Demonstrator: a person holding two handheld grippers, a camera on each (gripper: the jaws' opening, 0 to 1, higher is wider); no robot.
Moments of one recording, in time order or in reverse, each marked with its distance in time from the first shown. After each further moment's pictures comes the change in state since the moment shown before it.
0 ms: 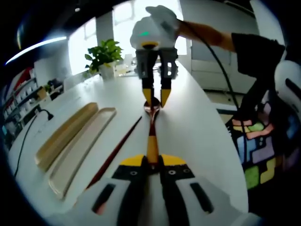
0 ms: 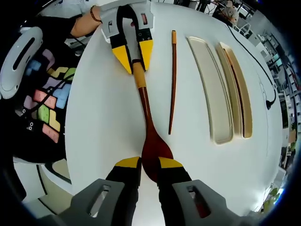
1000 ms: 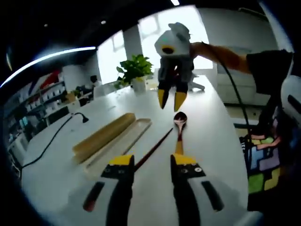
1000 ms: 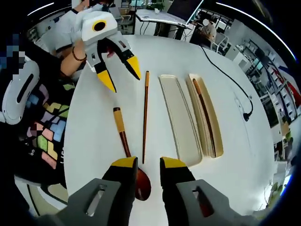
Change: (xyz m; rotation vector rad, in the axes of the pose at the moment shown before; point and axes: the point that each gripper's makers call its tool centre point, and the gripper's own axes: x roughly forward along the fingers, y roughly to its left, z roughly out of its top) left arm -0.058 0.034 0.007 -0.040 -0.104 0.318; right arm -0.035 -0.031 0.061 0.008 -0.258 -0.125
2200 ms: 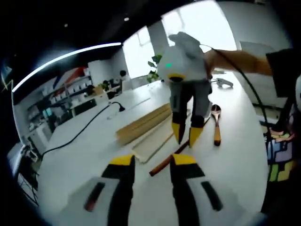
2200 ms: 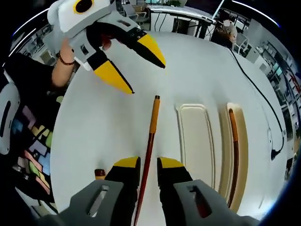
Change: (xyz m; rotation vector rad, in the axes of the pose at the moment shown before) left arm -0.048 0.086 -0.026 -0.113 0.016 0.237; right arm 0.100 0.006 0.088 -0.081 0.013 0.171
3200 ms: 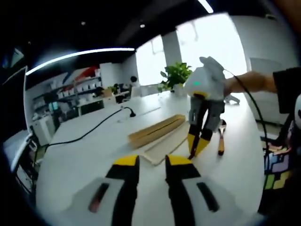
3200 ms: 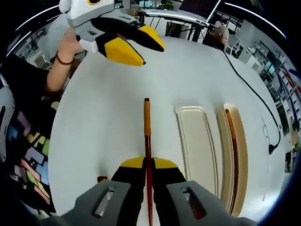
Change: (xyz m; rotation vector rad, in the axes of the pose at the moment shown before) left arm -0.017 0.011 0.010 -0.072 -0.087 0.054; right arm 0.002 0.004 0.000 0.057 -0.047 -0.072
